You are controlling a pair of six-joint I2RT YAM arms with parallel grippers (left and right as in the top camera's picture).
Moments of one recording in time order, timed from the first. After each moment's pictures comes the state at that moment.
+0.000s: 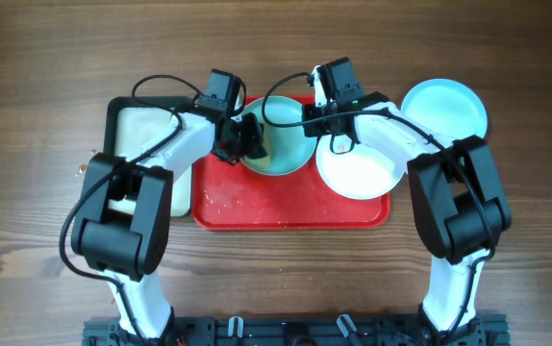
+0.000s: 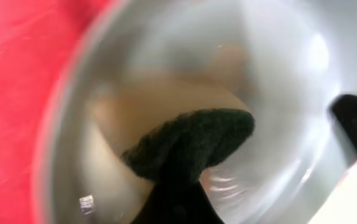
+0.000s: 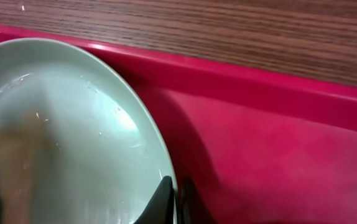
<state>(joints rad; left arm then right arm) -0.32 1.98 1.22 -0.45 0.34 -0.64 0.39 2.08 1.34 -0.33 -0.16 0.23</state>
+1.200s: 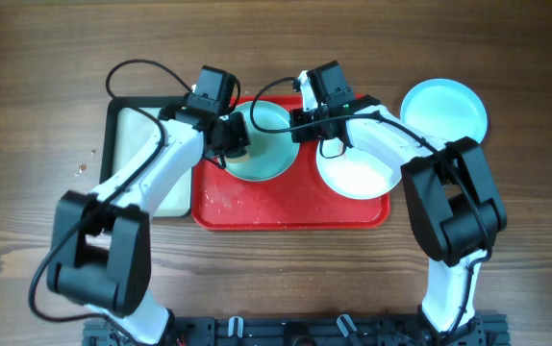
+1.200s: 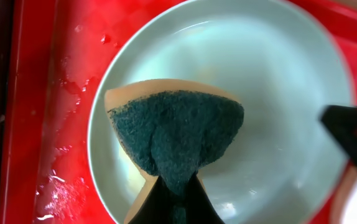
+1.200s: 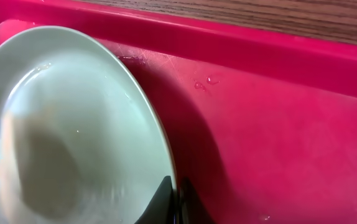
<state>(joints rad) -0.32 1.80 1.20 -0.62 0.06 -0.56 0.43 2.08 1.34 -0.32 -0.26 0.25</state>
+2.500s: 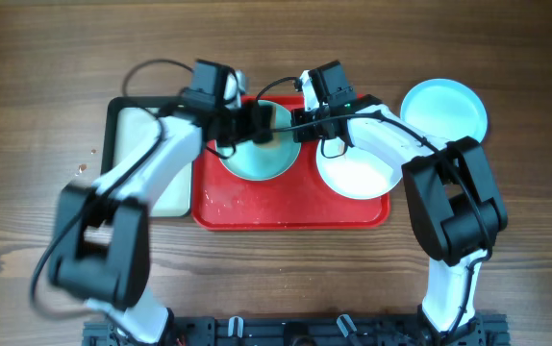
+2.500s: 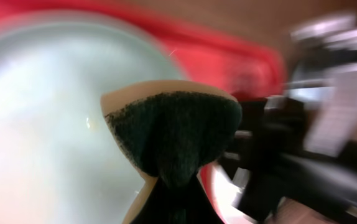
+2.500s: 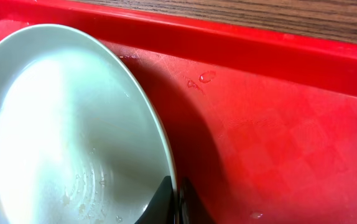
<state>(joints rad) -0.28 1.77 1.20 -0.42 0.47 -0.56 0.42 2.08 1.34 -0.33 -0.26 0.25</state>
